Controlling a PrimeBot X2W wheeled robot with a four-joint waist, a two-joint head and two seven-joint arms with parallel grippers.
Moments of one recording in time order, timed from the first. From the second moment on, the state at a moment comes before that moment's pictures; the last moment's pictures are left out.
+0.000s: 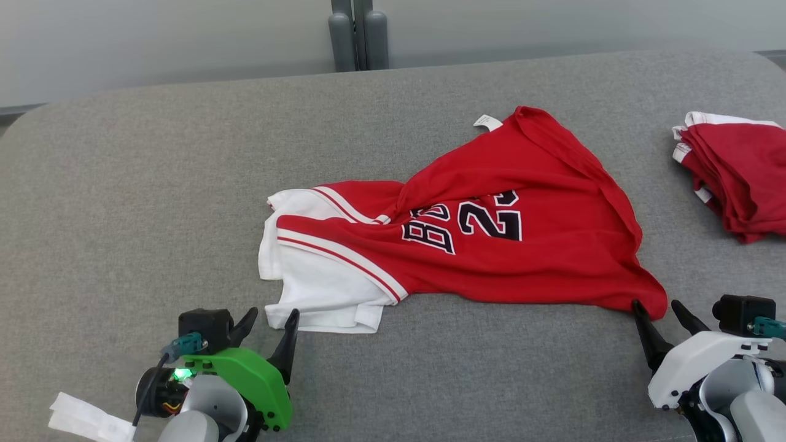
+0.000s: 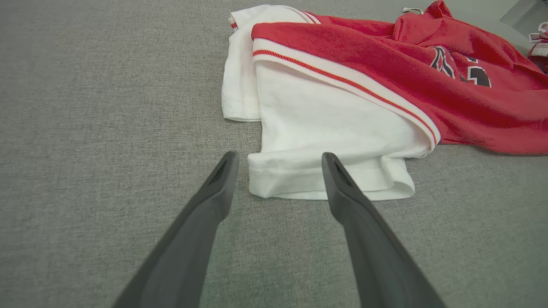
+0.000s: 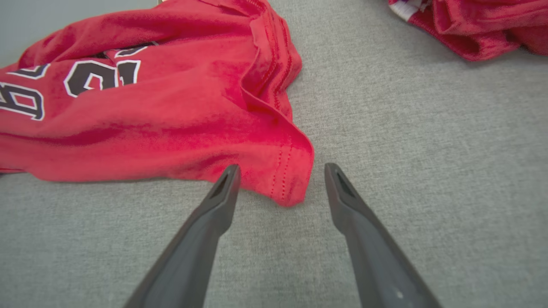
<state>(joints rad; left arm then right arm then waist) -0.15 0.13 -0.25 0.35 -0.40 -0.11 0.10 -0.11 -0.29 0.06 0.41 0.48 0.13 0.03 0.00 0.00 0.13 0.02</state>
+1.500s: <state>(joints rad) -0.55 0.28 -0.29 0.27 -0.52 -0.13 0.10 -0.49 -0.43 0.25 0.26 0.74 0.13 -0.01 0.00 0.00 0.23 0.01</state>
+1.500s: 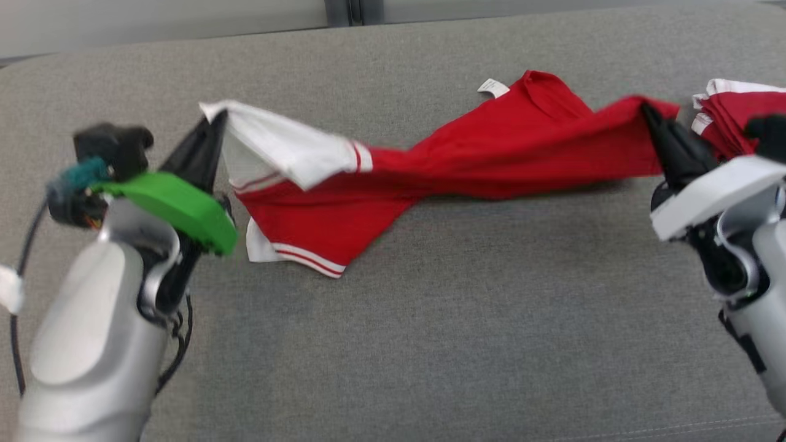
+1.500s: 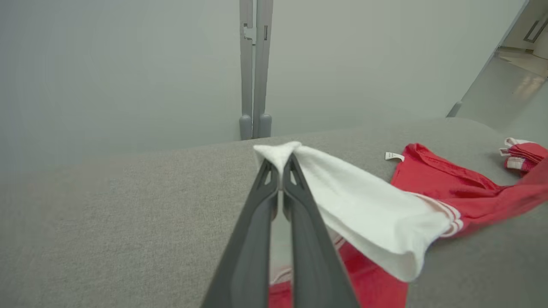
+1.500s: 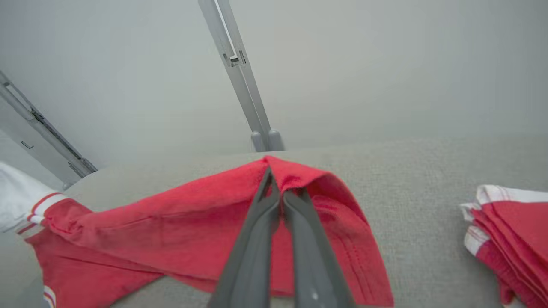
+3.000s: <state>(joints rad) -1.72 0.35 -0.51 0.87 -0.79 -0.13 0.12 -1.62 -0.60 0.74 0.65 1.20 0.13 -0.10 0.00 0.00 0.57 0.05</state>
